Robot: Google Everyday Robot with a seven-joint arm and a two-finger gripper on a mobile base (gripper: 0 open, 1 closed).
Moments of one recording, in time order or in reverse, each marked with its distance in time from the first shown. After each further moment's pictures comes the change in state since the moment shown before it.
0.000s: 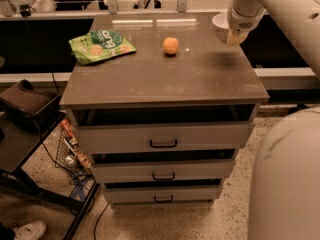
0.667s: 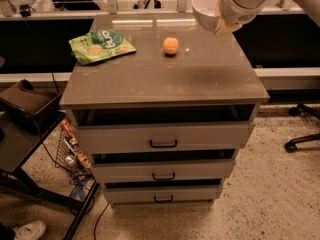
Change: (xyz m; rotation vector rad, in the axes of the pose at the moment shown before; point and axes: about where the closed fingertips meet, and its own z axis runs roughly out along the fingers) arm -0.064 0.025 -0.096 0.178 -0.155 -0.234
